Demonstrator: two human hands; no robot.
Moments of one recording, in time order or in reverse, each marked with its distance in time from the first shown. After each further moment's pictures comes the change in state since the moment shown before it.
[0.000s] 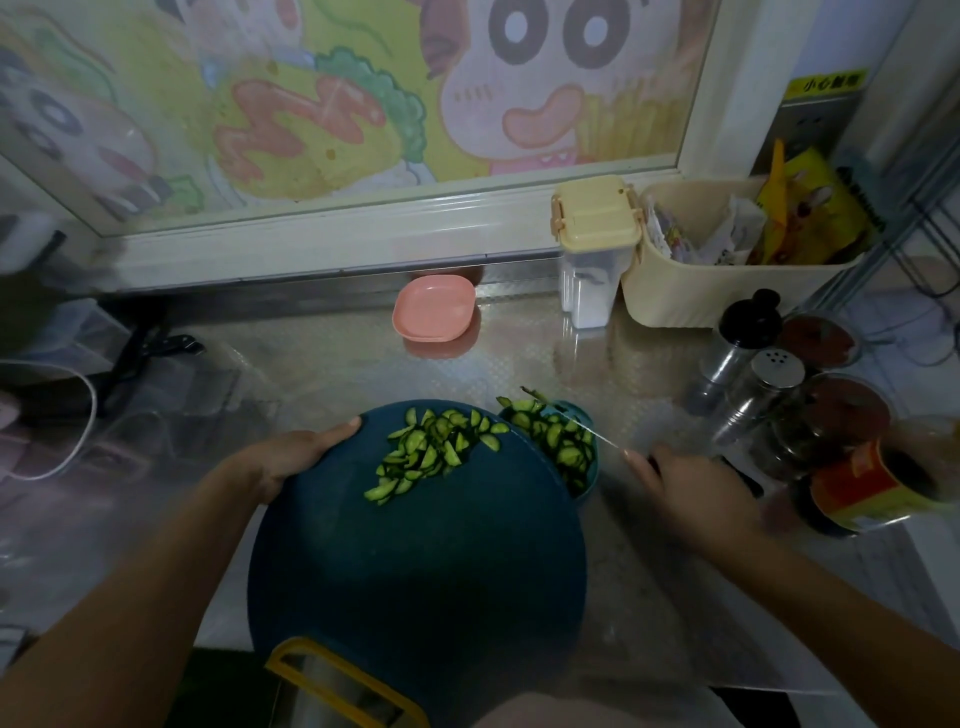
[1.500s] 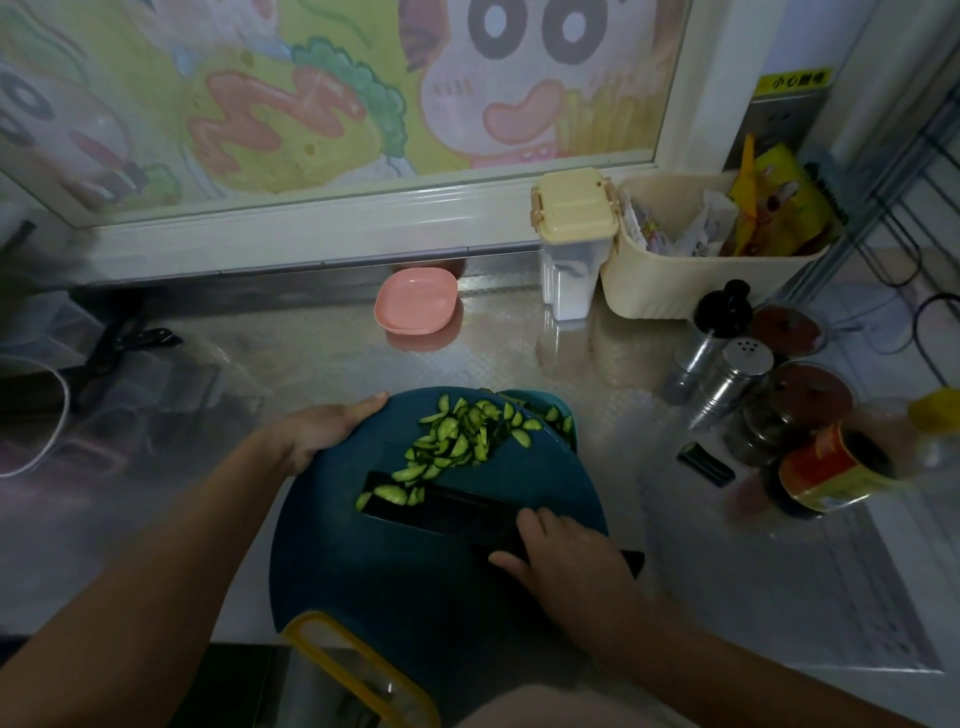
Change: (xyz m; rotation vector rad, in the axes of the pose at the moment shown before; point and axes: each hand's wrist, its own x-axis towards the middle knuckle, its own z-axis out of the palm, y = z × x) left_hand 0.002 0.024 0.045 0.127 -0.037 0.065; right_hand -0.062 -0.095 0.034 -0.016 0.095 -0.293
